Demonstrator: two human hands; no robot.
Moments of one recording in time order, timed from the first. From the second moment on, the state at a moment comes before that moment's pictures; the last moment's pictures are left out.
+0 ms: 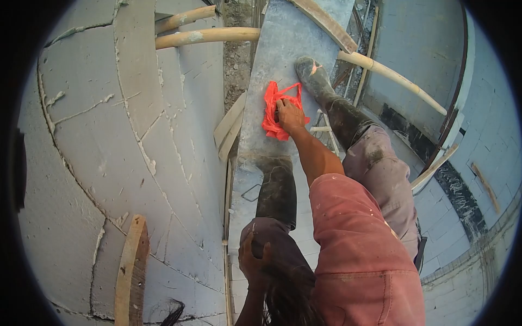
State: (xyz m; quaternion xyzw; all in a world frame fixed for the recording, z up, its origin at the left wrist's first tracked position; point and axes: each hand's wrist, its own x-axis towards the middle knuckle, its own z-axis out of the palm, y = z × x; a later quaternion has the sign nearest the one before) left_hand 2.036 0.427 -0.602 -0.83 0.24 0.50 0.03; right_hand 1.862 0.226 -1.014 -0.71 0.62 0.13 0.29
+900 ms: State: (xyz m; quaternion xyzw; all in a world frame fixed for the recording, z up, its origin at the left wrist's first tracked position) left_hand 2.020 0.428 -0.595 -0.83 0.23 0.50 0.04; right_hand 1.808 0.181 -1.030 -0.48 0.60 0.16 0.61
